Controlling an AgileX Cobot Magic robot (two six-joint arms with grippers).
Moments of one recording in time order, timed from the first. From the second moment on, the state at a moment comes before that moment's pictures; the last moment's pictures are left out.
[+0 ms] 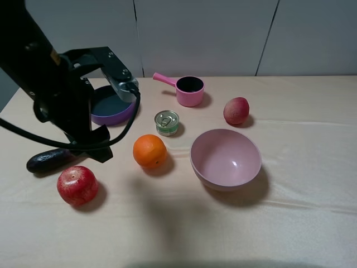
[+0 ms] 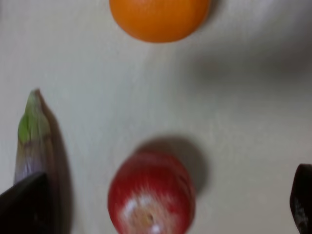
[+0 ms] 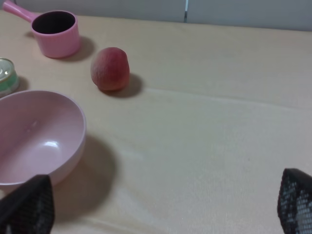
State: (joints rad) left arm -0.60 1.49 -1.00 0.00 0.84 0.40; right arm 0.17 -0.01 -0.50 0.00 1.03 0.01
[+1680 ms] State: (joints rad) left arm -0.65 2.01 -1.22 -0.03 0.56 0.49; right arm 0.17 -0.01 -0.50 0.00 1.03 0.01
